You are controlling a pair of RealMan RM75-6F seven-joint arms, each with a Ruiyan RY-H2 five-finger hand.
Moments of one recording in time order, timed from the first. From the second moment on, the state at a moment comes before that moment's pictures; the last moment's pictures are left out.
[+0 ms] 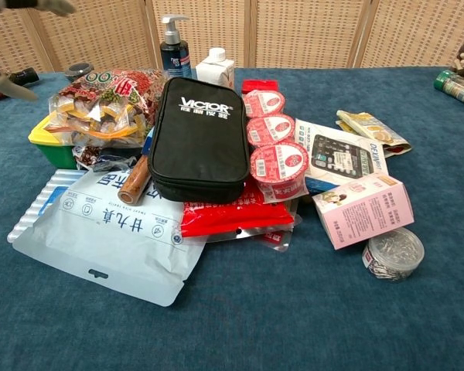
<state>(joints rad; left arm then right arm) -0.64 -1.15 -0.23 -1.65 1.21 0.93 0.29 0.04 -1.07 0.06 -1.84 -1.53 1.53 -0.14</state>
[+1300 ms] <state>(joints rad) -0.83 -1.50 -0.17 -1.37 1.07 1.02 0.52 0.04 -1.04 0.07 -1.83 -1.50 1.52 -0.03</state>
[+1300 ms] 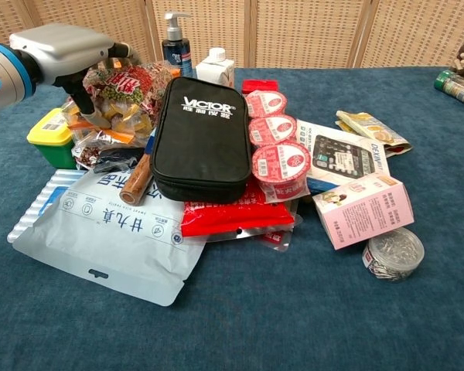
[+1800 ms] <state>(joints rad) -0.78 -1.33 -0.19 -1.68 1.18 1.14 0.49 0.03 -1.03 0.06 -1.85 -1.52 1.53 -0.04</state>
